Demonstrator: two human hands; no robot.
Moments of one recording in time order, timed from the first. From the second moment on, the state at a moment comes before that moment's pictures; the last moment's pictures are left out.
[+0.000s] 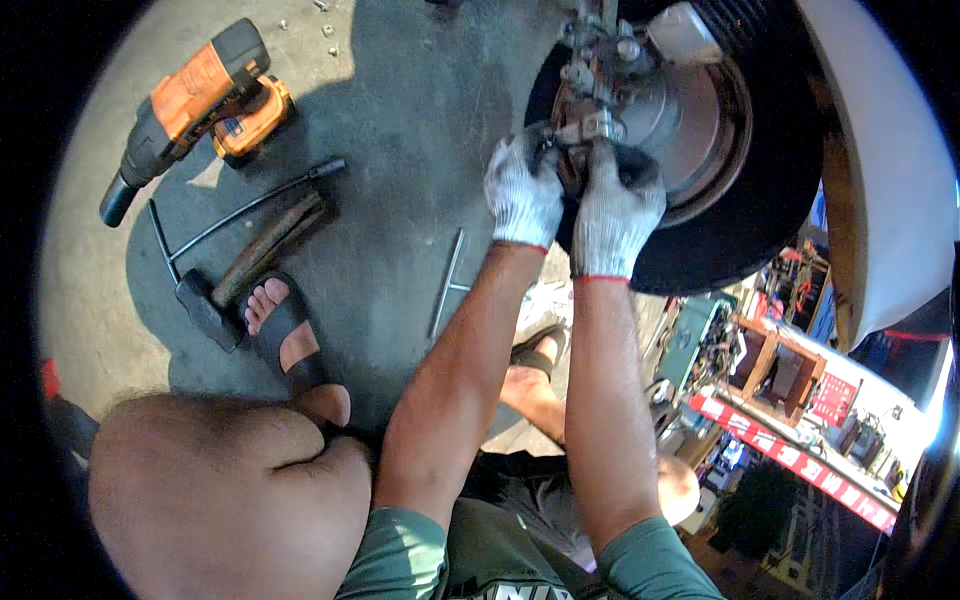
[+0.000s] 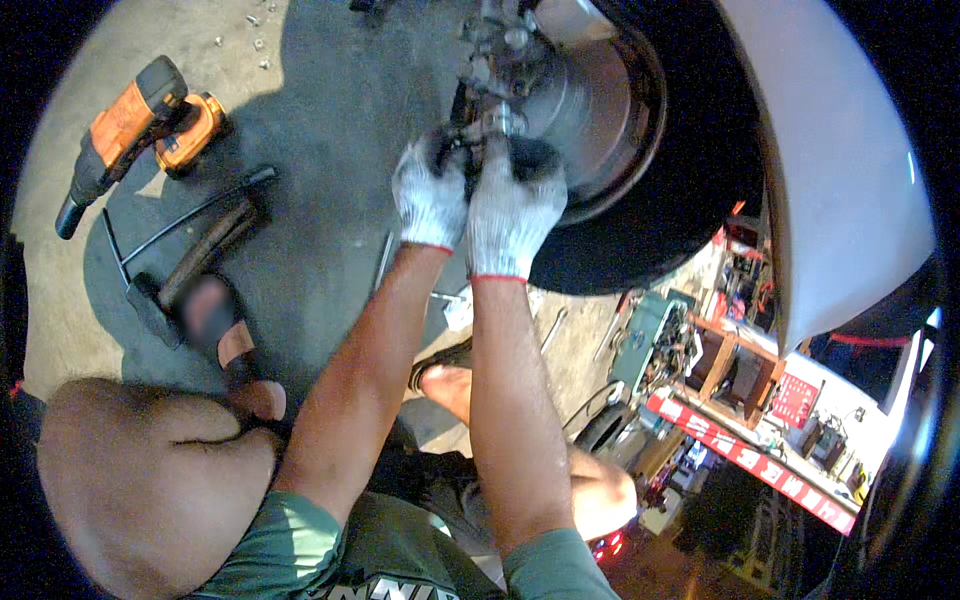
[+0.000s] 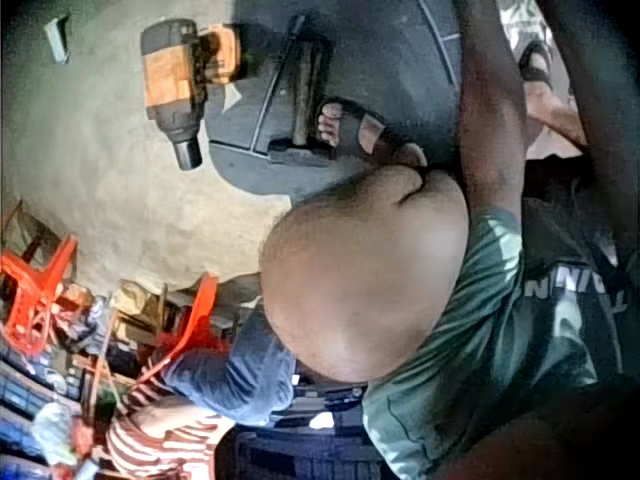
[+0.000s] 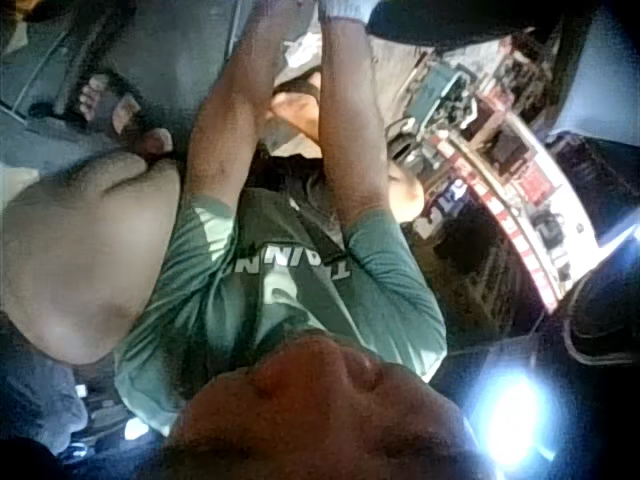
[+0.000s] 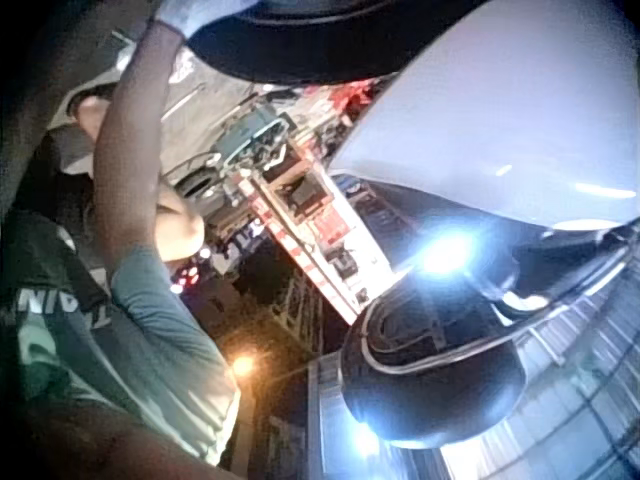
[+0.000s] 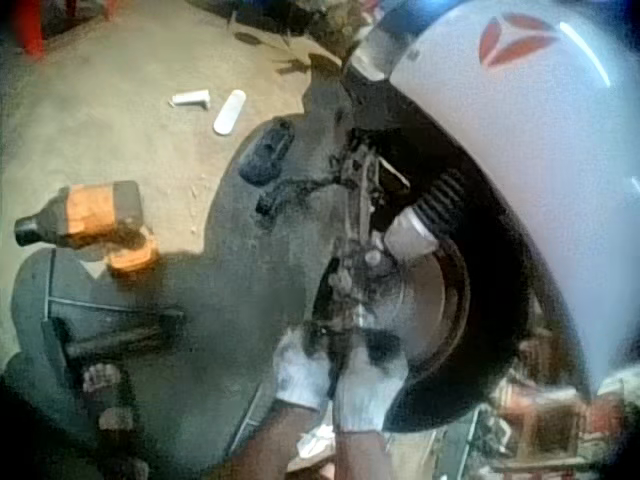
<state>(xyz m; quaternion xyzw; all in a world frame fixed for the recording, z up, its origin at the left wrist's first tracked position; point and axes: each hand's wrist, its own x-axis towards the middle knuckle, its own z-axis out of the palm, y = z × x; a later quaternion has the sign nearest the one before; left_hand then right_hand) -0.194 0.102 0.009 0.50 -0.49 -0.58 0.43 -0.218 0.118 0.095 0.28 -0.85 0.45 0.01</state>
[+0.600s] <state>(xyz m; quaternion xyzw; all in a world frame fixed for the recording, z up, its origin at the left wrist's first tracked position) -0.214 0.120 -0.030 0.42 -0.35 -0.67 0.50 -0.215 0.117 0.097 0.26 -0.87 0.42 0.02</state>
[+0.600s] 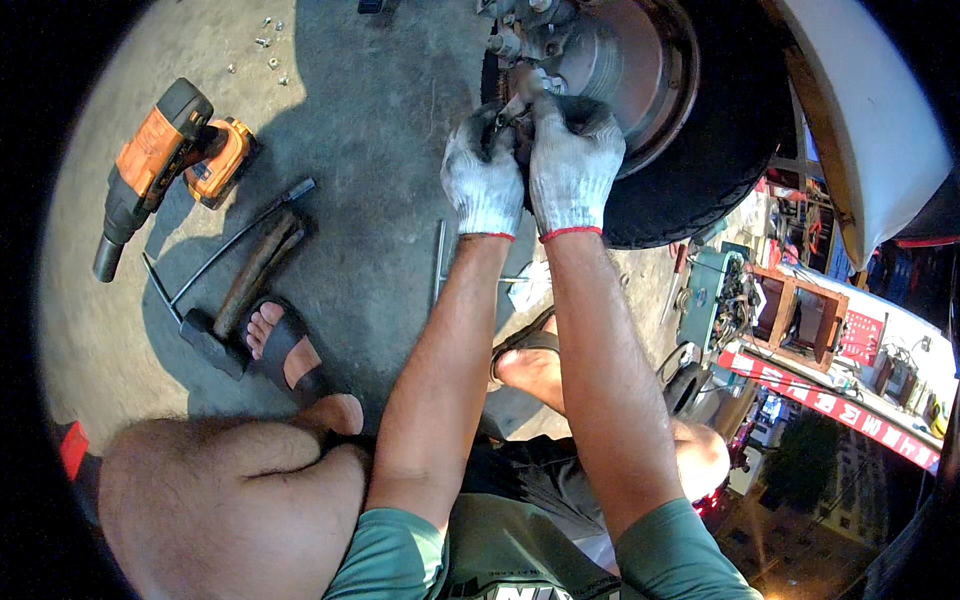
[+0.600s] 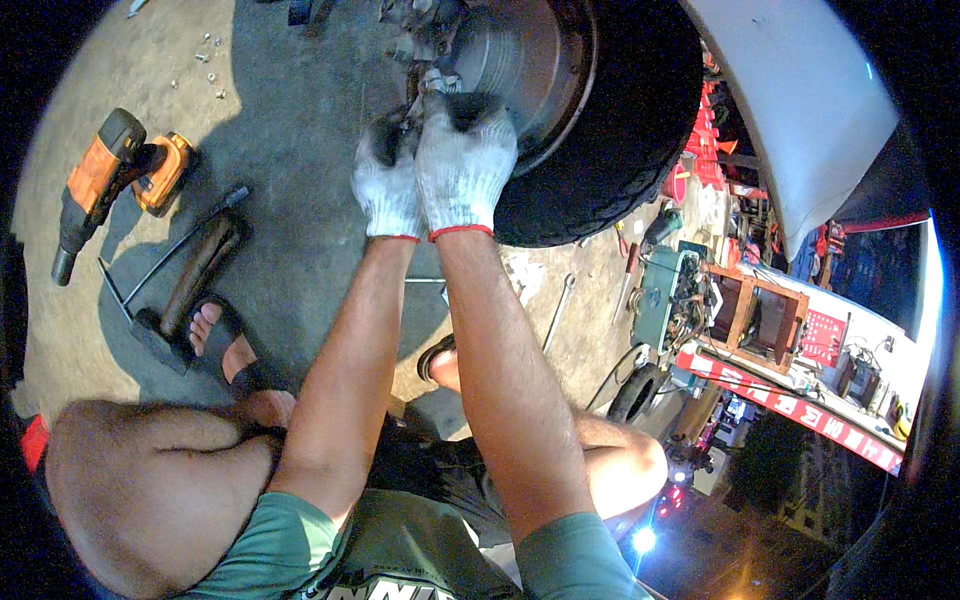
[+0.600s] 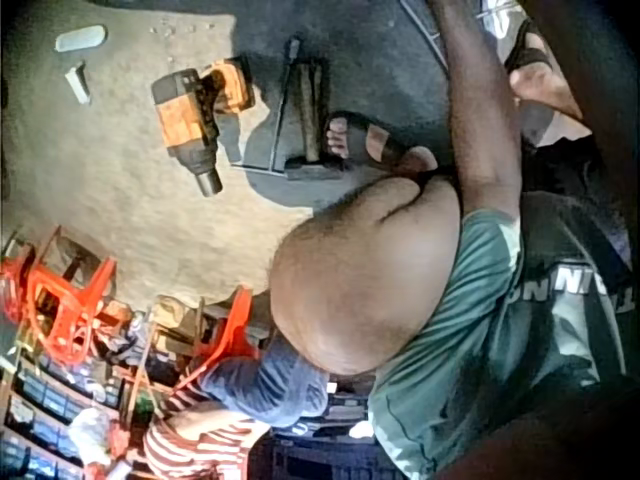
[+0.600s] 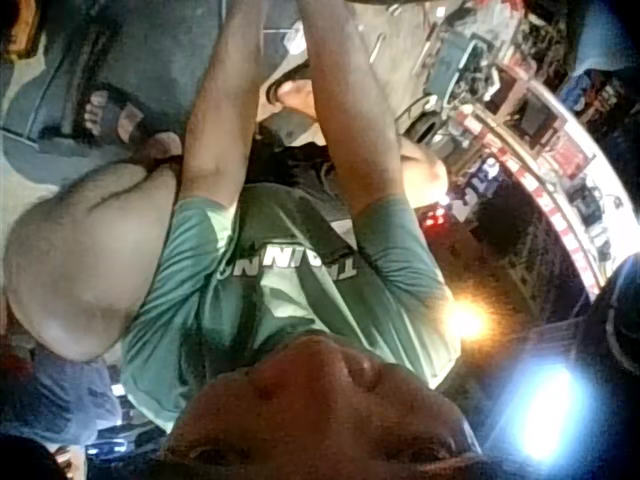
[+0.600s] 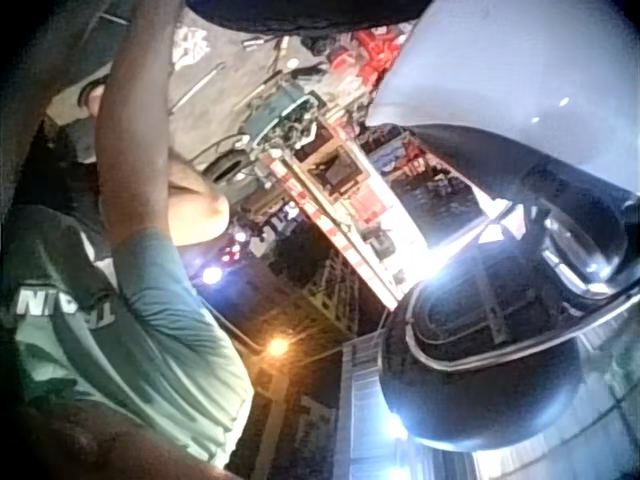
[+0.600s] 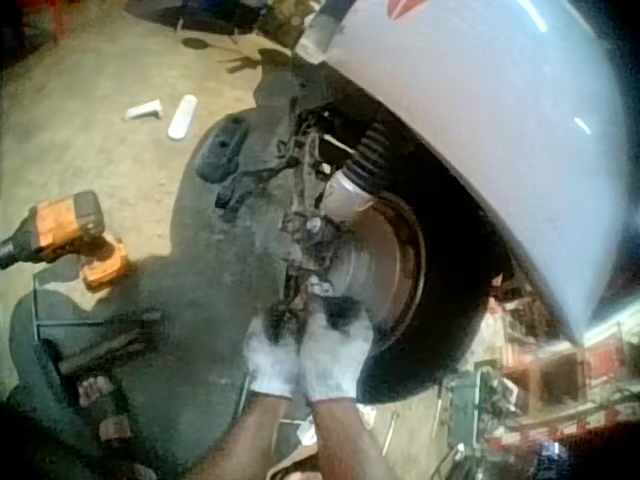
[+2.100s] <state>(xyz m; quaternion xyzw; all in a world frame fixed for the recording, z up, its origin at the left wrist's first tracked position) -0.184 0.107 0.022 0.53 -0.49 -0.60 0.34 -0.225 0.119 0.124 0.38 -0.91 0.15 0.11</state>
